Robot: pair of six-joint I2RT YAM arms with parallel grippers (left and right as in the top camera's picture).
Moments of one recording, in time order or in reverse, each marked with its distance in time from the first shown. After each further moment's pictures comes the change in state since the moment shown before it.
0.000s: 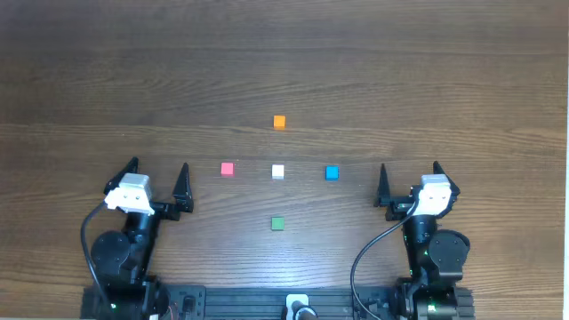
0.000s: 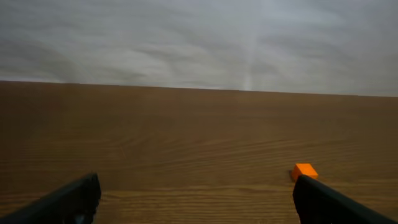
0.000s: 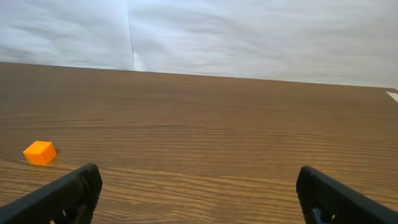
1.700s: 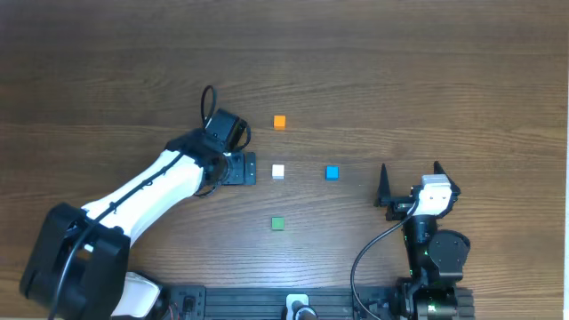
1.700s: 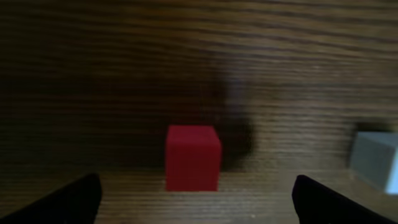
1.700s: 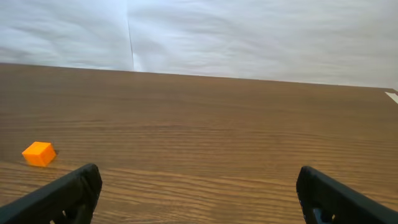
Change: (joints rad) left arm -0.471 1.585 0.866 -0.546 -0.192 -0.401; right arm 0.000 -0.003 0.000 0.000 0.003 0.000
